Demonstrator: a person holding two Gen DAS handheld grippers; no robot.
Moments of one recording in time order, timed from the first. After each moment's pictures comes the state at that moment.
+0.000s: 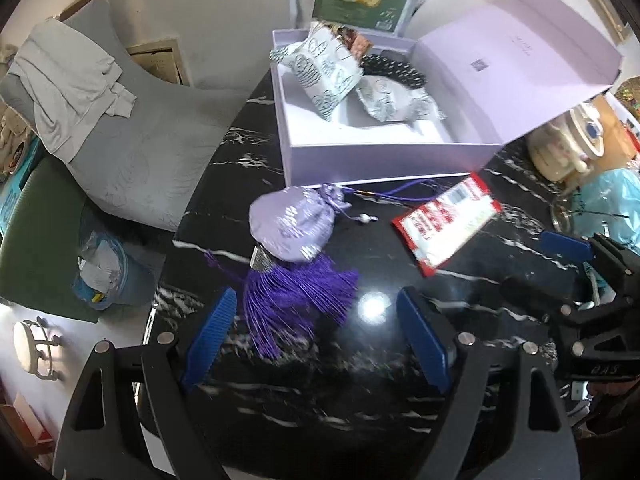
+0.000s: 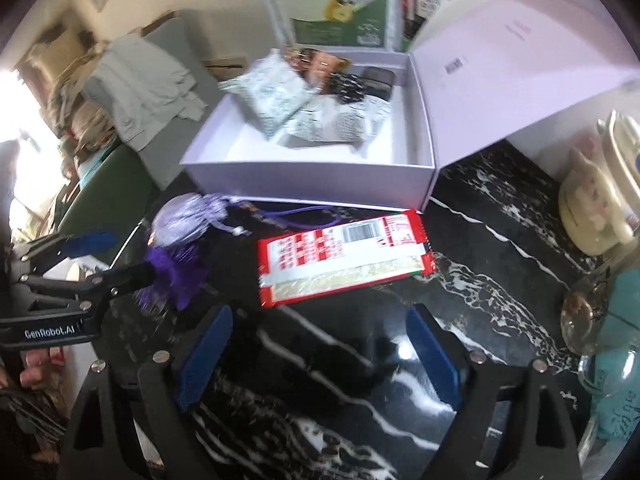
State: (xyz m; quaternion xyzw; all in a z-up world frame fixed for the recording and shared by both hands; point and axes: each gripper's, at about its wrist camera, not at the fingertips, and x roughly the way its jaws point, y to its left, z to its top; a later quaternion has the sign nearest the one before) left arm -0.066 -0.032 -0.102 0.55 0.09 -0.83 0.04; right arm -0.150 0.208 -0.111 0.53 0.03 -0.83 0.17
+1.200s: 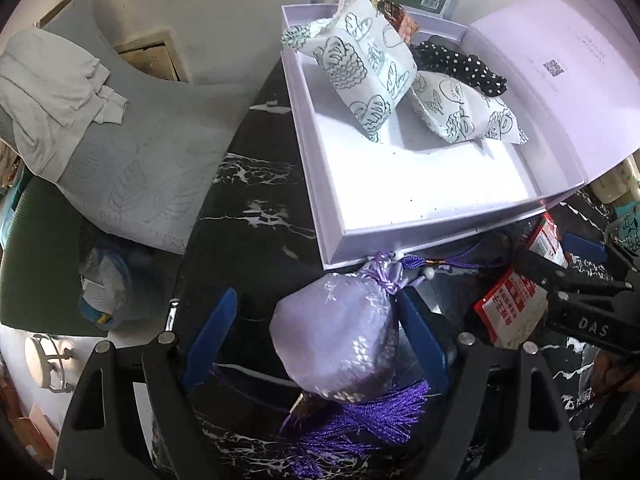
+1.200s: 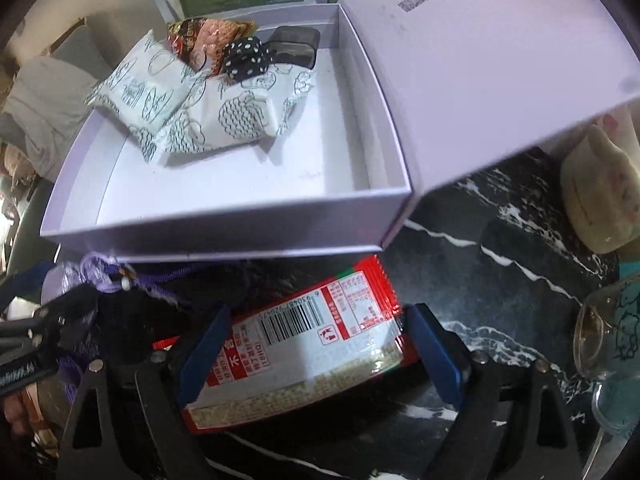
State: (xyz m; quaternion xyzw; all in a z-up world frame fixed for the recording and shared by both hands) left arm -0.168 -0.065 -0.167 0.57 0.06 -0.82 0.04; right arm -0.233 0.200 -0.169 0.57 0.03 -0.82 0.05
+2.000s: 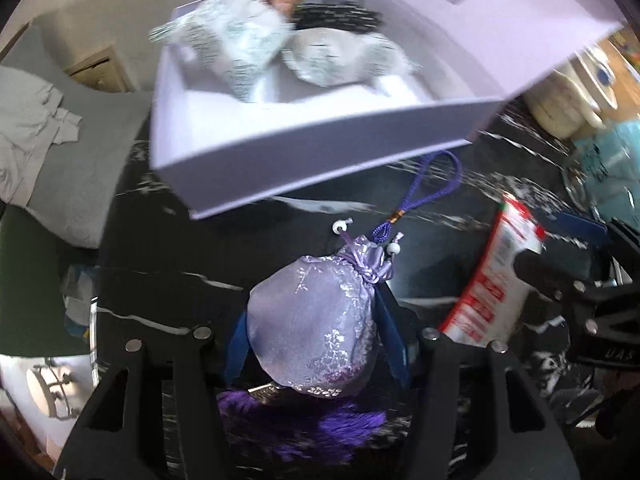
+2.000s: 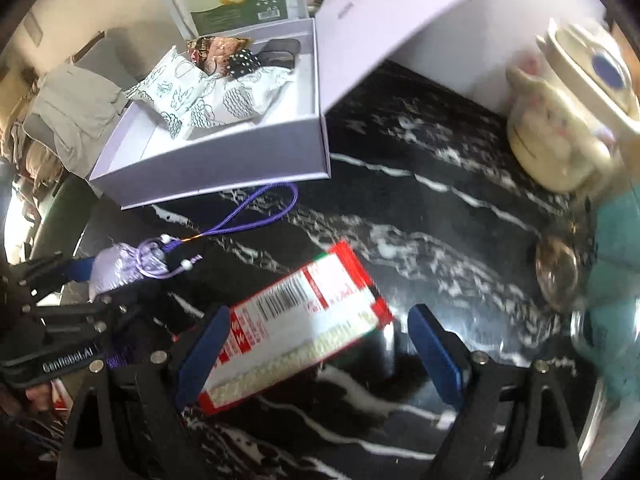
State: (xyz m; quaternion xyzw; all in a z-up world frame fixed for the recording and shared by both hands) left arm -0.152 0.016 -0.172 0.58 0.03 -0.81 -0.05; right arm -0.172 0.244 -0.147 0.56 -0.01 -0.83 0.08
